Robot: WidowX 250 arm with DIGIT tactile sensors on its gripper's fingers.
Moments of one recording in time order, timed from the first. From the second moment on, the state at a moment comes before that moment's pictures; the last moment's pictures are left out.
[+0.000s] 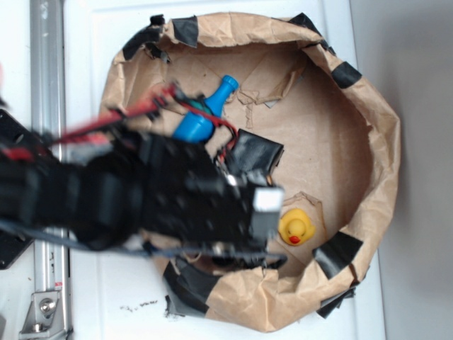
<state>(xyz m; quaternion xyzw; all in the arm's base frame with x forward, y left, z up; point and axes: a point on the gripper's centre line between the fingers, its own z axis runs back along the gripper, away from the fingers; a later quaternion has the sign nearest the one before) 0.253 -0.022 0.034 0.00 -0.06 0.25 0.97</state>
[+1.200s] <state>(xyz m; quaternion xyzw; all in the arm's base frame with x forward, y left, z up) 0.287 -0.020 0.069 -0.06 -0.11 0.27 0.95</state>
